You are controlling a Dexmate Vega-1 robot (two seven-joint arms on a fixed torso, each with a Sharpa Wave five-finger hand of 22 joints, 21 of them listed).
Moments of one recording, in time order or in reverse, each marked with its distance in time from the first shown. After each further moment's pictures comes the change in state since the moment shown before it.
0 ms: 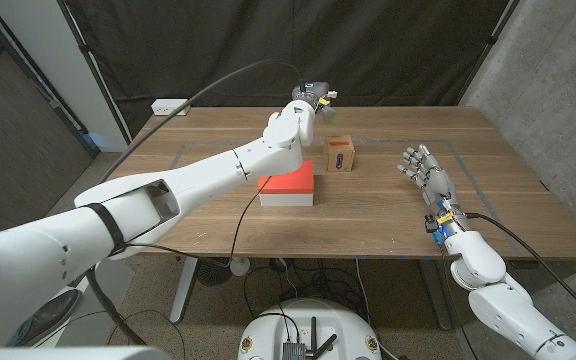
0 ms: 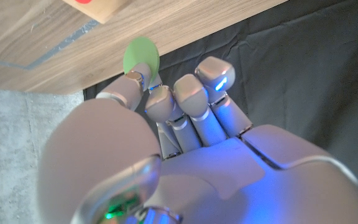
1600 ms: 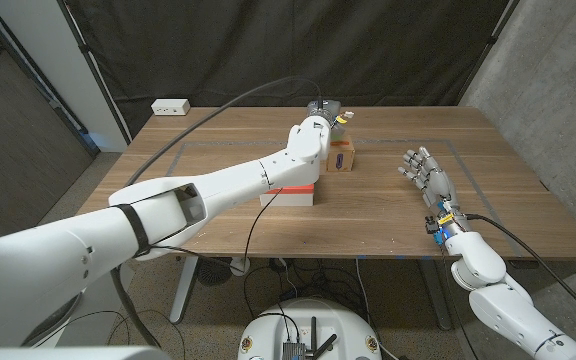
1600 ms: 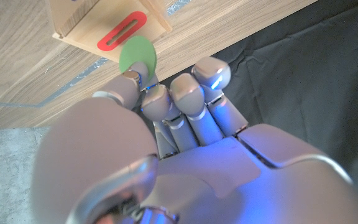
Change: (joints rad) left arm 0.010 -0.118 0.053 0.173 0.078 -0.017 -0.028; left_hand 0.006 0.007 0.000 0.000 -0.006 -0.004 0.004 0.000 -0.009 -0.005 -0.005 -0.005 -0.009 -0.005 0.002 -0.004 0.000 -0.005 0.002 -0.006 -0.008; right arm 0.008 0.001 -0.003 0.022 0.010 -0.004 0.010; right_hand 0.000 0.000 0.000 0.000 0.000 0.000 0.000 0.000 0.000 0.005 0.006 0.000 -0.005 0.000 0.000 0.000 -0.003 0.002 0.009 -0.007 0.000
